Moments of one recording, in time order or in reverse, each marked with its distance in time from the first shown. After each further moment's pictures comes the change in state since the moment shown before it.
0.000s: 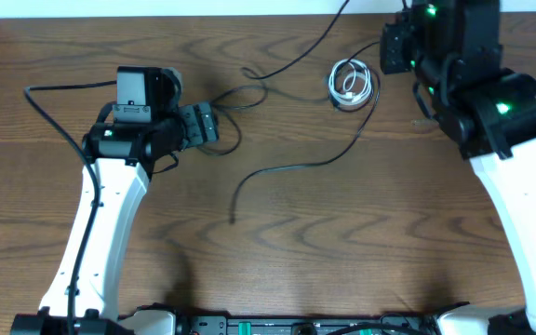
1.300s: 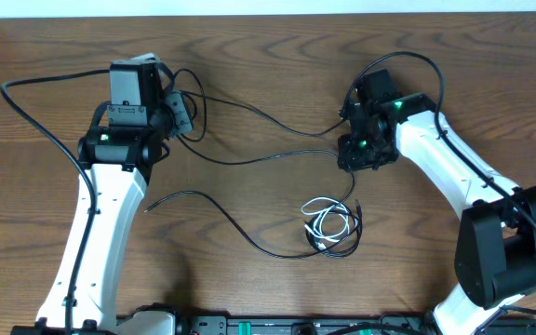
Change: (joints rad) left arm 0.005 -0.031 0.000 0.116 -0.239 0.005; right arm -0.022 0.299 -0.494 -0.122 -0.412 -0.011
